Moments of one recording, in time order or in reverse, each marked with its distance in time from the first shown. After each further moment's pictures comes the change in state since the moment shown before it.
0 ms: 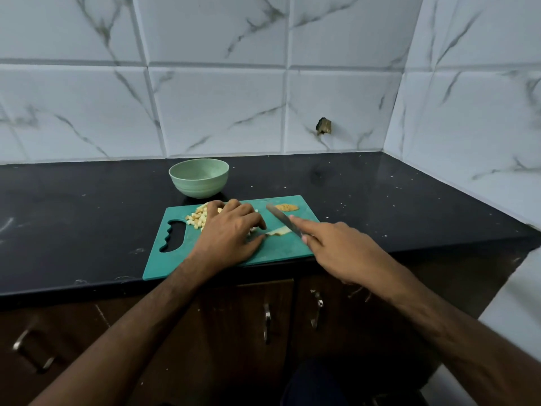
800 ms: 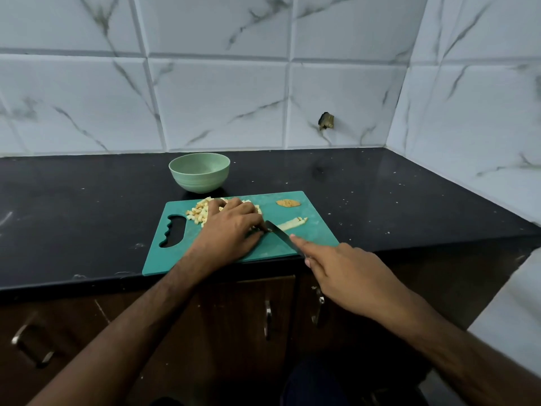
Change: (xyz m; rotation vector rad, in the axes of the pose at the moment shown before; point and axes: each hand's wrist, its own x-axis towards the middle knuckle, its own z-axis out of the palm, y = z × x) left_hand -0.001 -0.005 0.001 -0.022 -0.046 0.023; right_hand -0.035 -0.004 0.016 -0.118 -0.002 -0.069
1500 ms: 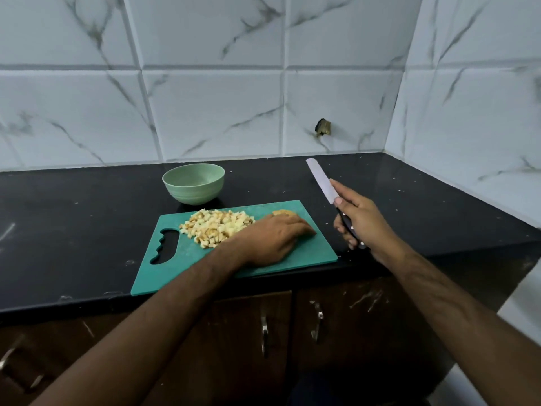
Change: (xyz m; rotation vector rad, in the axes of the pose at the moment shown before) left_hand 0.066 0.031 0.030 -0.170 -0.330 0.357; right_hand 0.088 0.087 0.001 1.121 0.281 0.223
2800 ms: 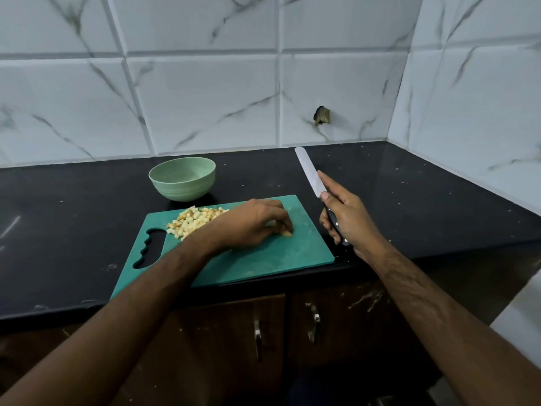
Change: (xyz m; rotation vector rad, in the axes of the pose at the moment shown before) left_hand 0.005 -0.032 -0.015 -0.193 -0.006 -0.016; right_hand 0.028 0.024 0.015 0.108 -0.011 -0.042
